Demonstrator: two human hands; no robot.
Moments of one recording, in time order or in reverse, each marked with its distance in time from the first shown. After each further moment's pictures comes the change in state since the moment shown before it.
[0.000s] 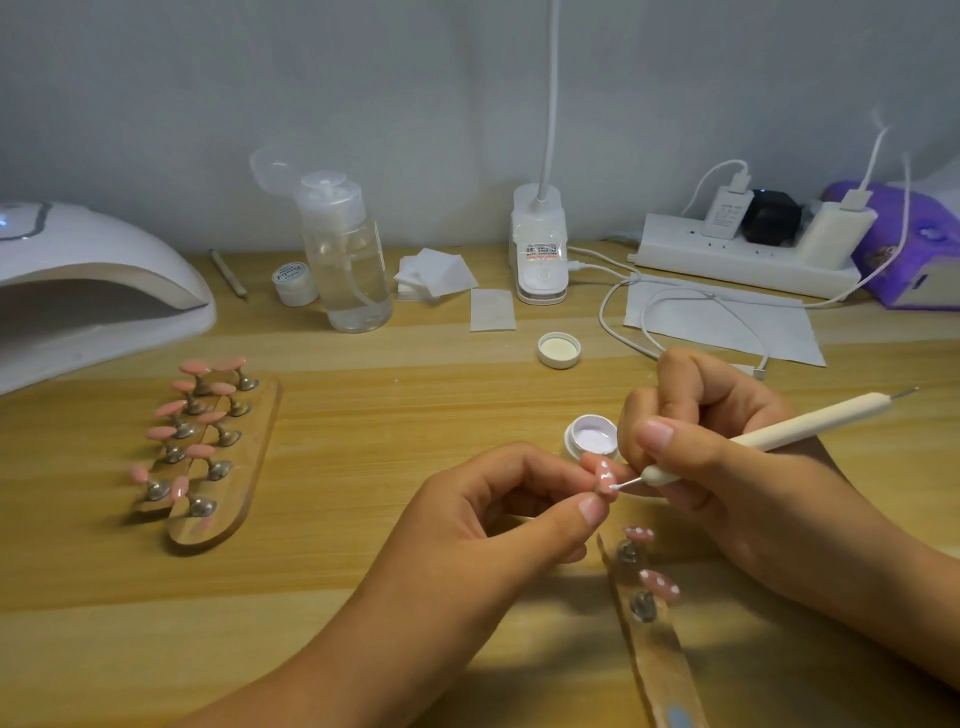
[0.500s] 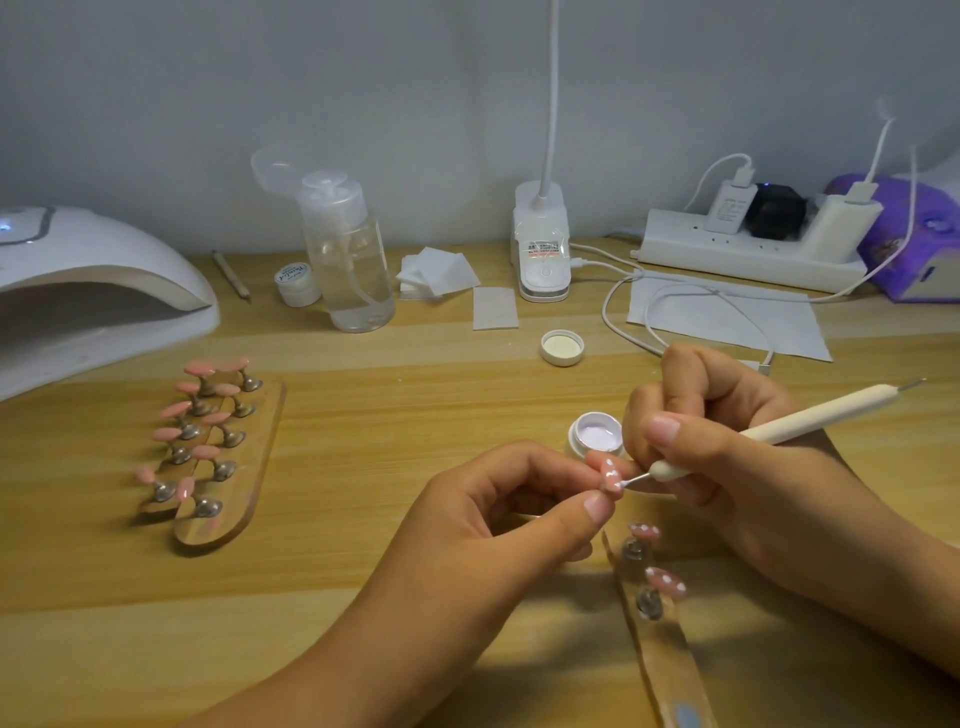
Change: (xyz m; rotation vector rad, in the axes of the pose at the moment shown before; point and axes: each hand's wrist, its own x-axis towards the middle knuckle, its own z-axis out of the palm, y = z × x) left_hand 0.000 0.000 0.000 0.017 0.007 0.006; right_hand 0.000 0.001 0.000 0.012 0.019 -0.002
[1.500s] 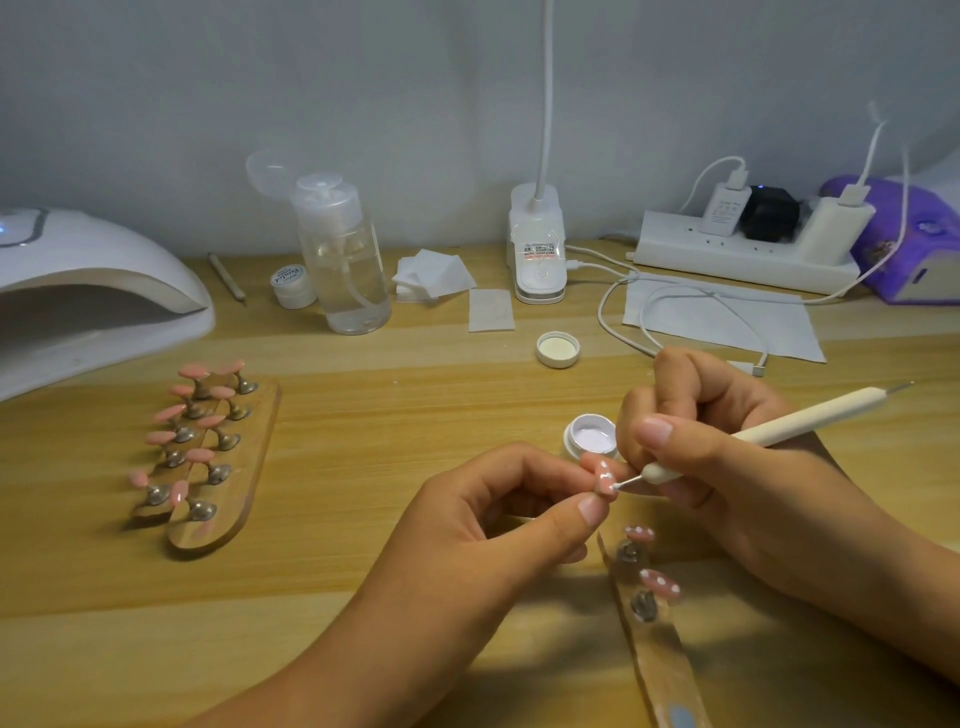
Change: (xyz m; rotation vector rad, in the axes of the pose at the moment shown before) left_hand 0.000 -0.001 -0.001 -0.008 -0.006 0.000; right_hand 0.000 0.001 -0.002 -0.012 -0.024 -0.009
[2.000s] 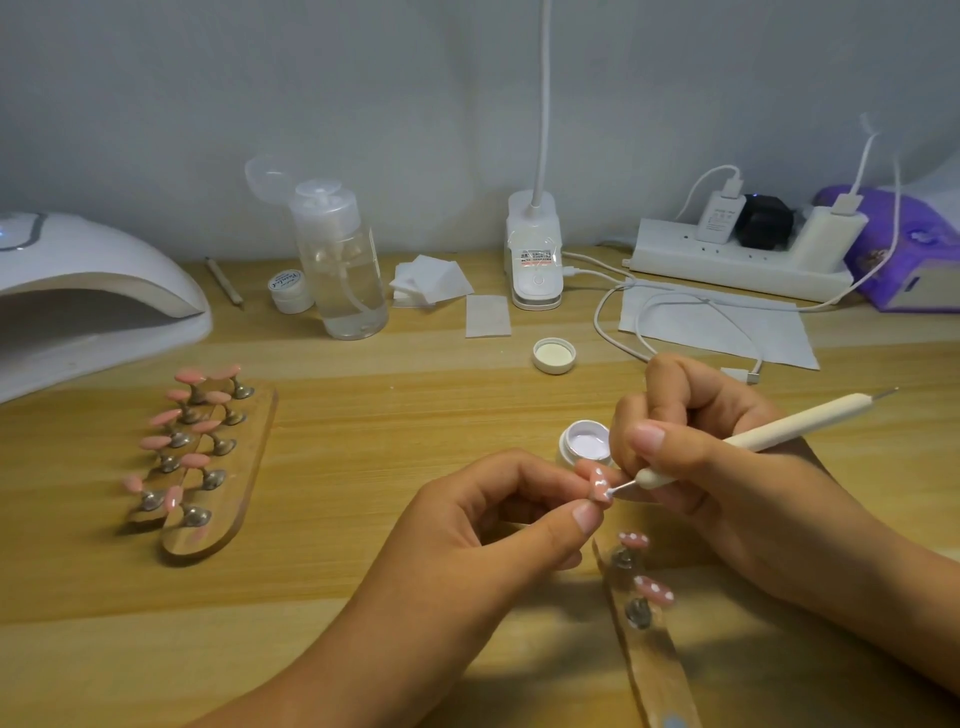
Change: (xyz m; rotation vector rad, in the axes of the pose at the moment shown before) left_hand 0.000 -0.002 -0.002 -0.010 -0.018 0.010; right_hand 0.001 0.002 -0.001 0.033 0.010 0.010
